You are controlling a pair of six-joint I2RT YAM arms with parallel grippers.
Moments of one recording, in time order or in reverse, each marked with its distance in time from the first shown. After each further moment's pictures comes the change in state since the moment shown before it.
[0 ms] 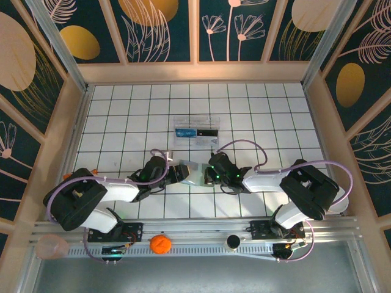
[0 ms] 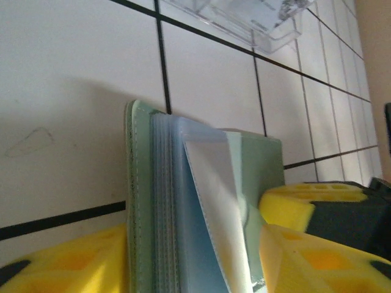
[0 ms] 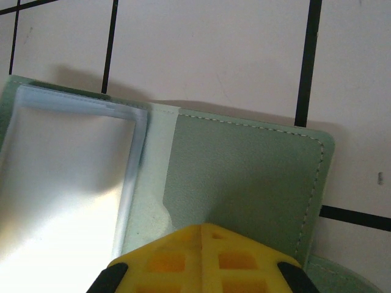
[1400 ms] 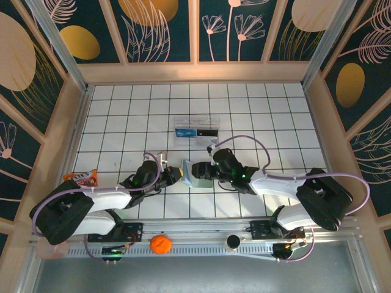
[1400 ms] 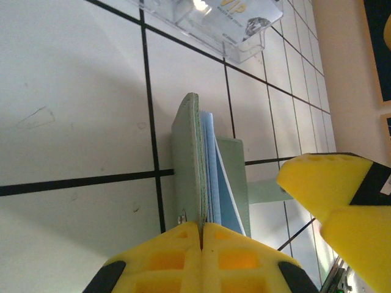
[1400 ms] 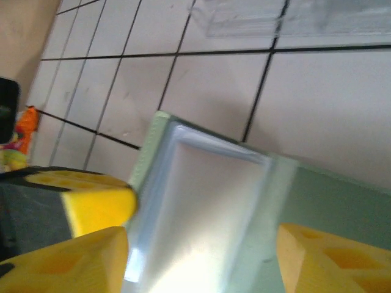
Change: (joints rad) left arm -0.001 -0.147 -0.092 0.020 0.004 -0.068; right arm 0.021 -0.122 0.015 0.106 -0.140 -0.066
